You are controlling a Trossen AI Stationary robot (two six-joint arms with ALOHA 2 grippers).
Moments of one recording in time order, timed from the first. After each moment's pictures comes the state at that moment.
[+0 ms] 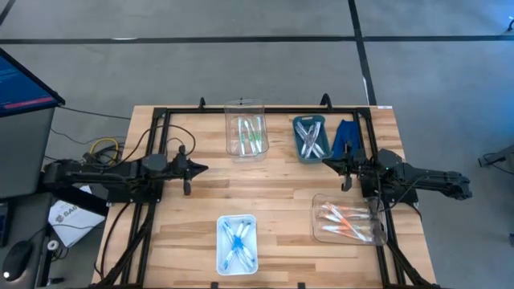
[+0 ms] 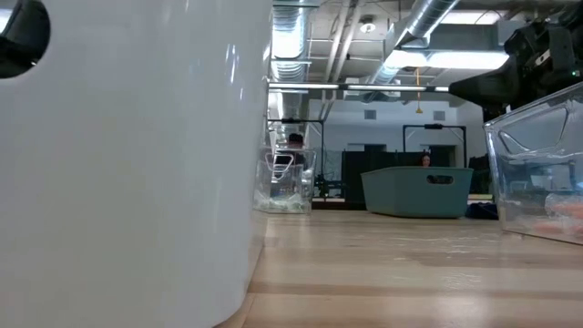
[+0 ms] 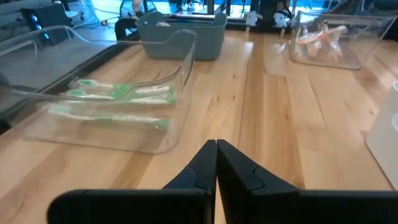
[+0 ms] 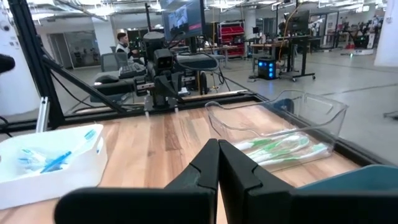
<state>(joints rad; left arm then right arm) 0.08 0.35 0.01 0.05 -0.19 -0.03 -0.13 0.01 0.00 0.02 0.05 0.08</state>
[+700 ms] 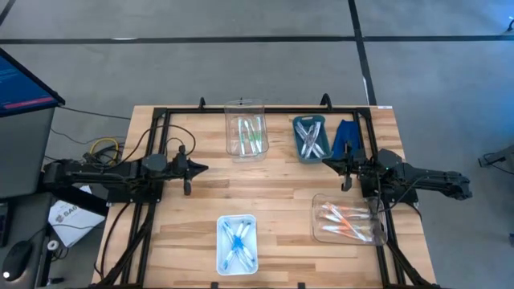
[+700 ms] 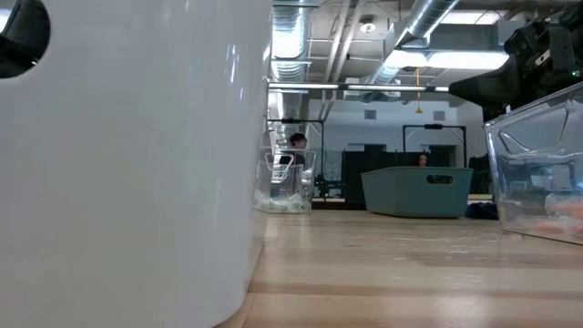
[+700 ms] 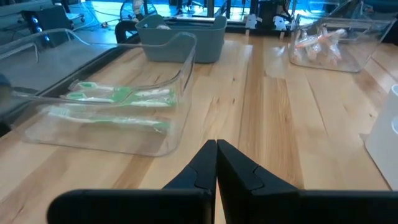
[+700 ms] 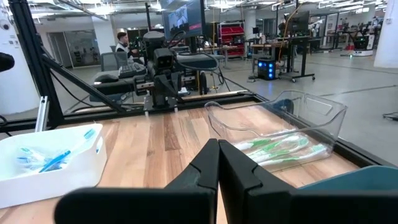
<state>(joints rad) 0.08 0.36 0.01 0.07 -0.19 -0.03 -0.13 0.01 0.00 0.02 0.05 0.07</state>
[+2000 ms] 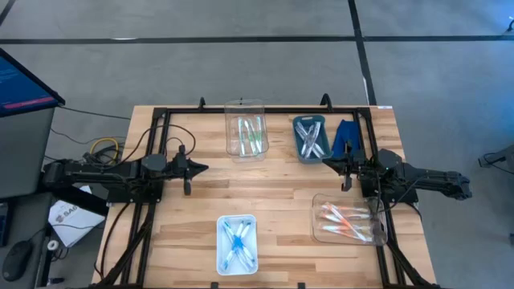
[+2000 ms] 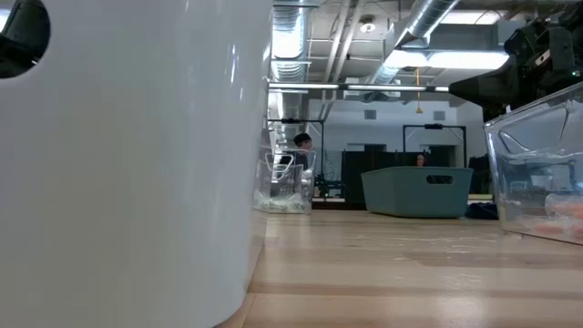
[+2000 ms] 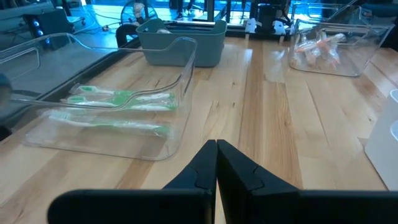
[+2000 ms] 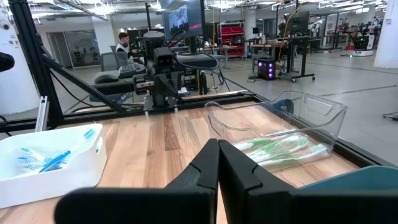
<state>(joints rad) 0.08 0.36 0.01 0.08 -0.19 -0.03 -0.13 0.01 0.00 0.02 0.05 0.07</state>
